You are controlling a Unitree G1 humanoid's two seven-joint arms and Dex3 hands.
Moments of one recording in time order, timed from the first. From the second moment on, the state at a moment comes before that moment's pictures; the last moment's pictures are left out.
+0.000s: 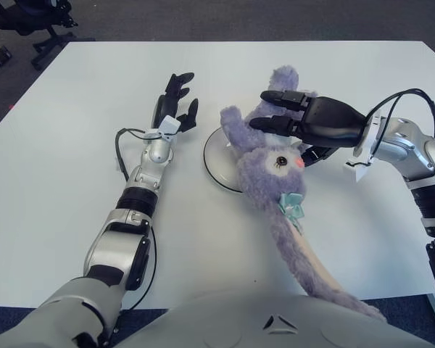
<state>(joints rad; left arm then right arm) -0.54 0.17 -0.04 0.66 0.28 -0.45 0.23 -0.54 -0.73 0.23 0.13 -0.61 -0.91 0.37</state>
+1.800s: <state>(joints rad) -0.54 0.16 -0.05 0.64 0.29 -0.43 0.25 -0.64 -0.65 0.25 0.51 -0.81 -1.26 -0.20</state>
